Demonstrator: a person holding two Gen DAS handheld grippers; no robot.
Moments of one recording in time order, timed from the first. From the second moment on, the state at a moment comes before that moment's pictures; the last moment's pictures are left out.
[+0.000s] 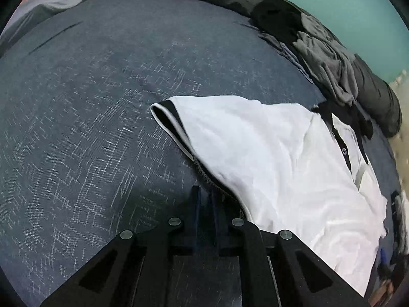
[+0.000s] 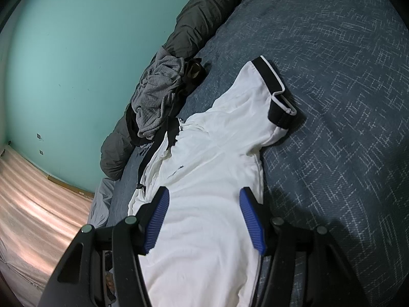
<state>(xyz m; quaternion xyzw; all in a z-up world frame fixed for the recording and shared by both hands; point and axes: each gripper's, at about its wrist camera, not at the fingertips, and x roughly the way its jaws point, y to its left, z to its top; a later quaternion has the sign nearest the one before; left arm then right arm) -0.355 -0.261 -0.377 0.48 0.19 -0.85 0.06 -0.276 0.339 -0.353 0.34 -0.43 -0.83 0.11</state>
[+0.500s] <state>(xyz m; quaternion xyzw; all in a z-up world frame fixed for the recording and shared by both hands) -0.361 -0.262 -0.376 0.47 0.23 -0.85 0.04 -0.276 0.339 -0.353 0.34 -0.43 -0.83 0.11</state>
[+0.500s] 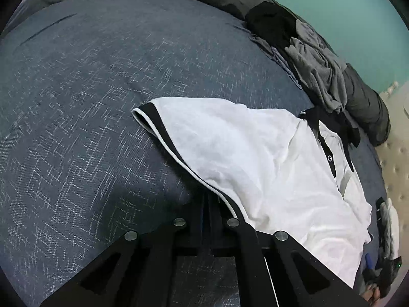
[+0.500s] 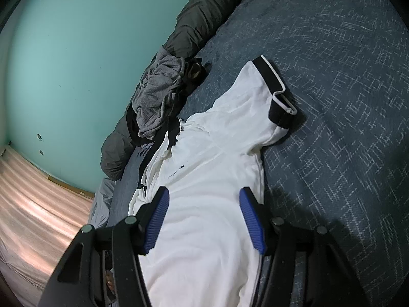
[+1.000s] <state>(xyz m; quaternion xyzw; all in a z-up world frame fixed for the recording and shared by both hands) -0.349 -0.272 -0.360 0.46 0.23 -0.85 0.03 -0.276 0.339 -0.354 0.34 -0.44 -0.83 0.11</state>
